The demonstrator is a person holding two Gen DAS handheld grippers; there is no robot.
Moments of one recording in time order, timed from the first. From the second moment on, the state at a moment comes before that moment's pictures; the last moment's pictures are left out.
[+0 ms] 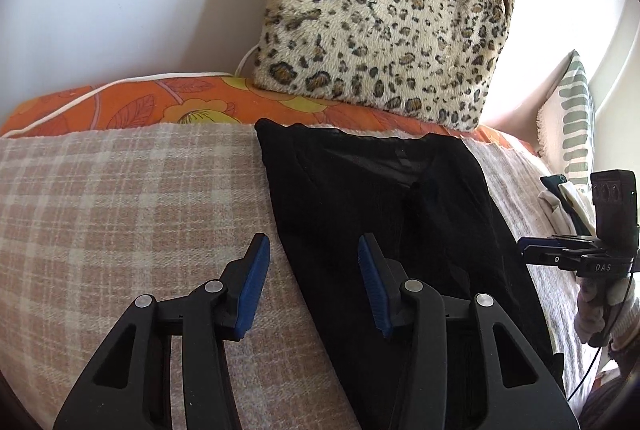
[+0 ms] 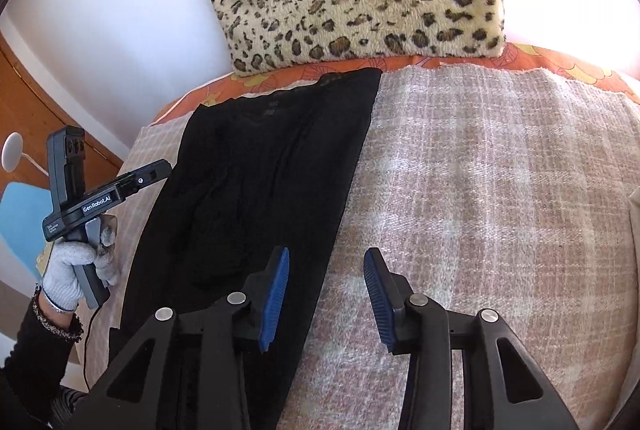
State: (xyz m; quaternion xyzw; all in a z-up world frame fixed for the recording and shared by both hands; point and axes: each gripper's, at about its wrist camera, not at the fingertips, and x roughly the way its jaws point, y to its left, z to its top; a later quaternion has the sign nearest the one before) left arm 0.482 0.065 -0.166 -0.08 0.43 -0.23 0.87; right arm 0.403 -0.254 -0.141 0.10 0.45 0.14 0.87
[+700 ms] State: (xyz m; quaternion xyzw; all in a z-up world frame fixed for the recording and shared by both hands) left arm 0.537 0.052 -0.172 -0.06 0.43 -0.24 0.87; right arm 0.446 -0.257 -0.132 0.09 0.44 0.14 0.88
